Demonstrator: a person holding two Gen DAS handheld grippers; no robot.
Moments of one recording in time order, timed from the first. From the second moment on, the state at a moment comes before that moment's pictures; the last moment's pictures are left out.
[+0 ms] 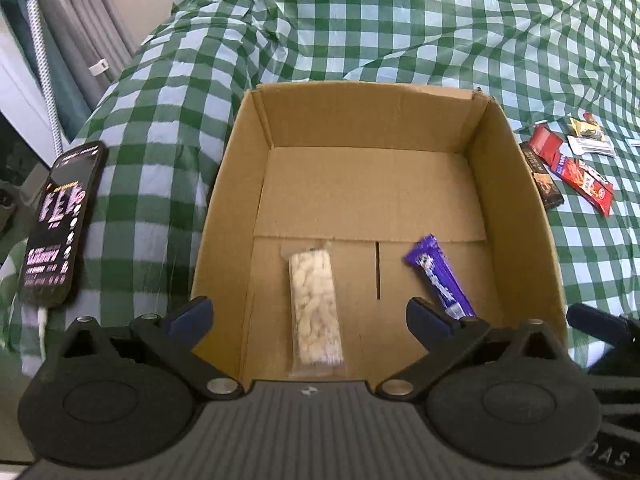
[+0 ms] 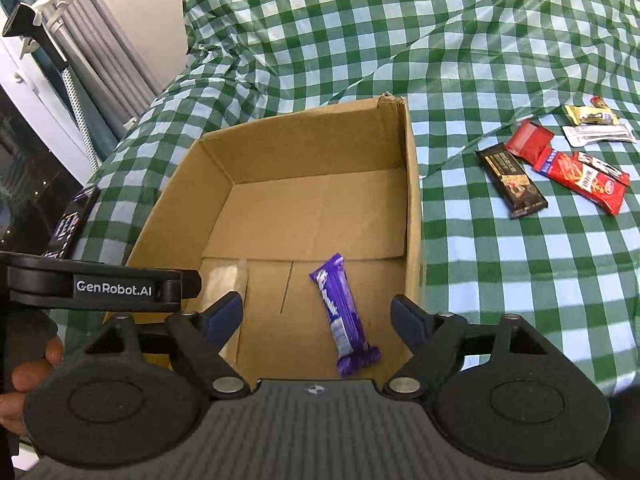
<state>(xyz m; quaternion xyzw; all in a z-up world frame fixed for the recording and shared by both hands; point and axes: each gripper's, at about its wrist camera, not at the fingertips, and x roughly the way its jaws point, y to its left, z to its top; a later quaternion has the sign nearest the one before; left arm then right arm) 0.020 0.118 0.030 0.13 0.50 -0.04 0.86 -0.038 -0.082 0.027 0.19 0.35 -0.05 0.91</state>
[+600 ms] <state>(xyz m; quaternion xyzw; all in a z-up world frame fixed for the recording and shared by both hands) -0.109 0.145 0.066 0.11 0.46 -0.03 0.88 -0.146 -0.032 0.068 0.11 0.30 -0.05 0.95</state>
